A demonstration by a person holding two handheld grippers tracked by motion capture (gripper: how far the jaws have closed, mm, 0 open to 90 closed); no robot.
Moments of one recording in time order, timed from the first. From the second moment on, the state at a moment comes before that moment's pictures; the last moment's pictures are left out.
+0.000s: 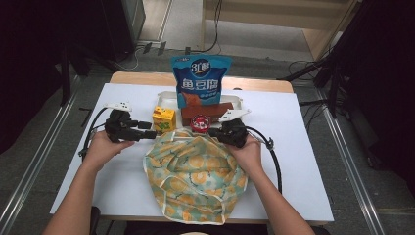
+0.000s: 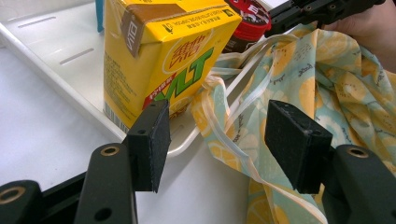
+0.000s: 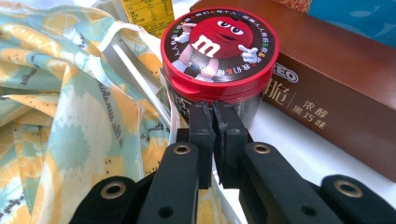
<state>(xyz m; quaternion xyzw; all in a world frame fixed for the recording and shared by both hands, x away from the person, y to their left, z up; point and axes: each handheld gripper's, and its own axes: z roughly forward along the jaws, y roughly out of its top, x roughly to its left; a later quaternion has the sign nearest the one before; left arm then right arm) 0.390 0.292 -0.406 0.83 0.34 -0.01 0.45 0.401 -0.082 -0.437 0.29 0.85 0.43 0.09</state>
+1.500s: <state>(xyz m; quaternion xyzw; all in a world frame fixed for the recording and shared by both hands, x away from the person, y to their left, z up) 0.391 0.292 -0.405 0.83 0.34 -0.01 0.45 0.472 -0.146 -0.451 0.41 0.81 0.41 0.12</state>
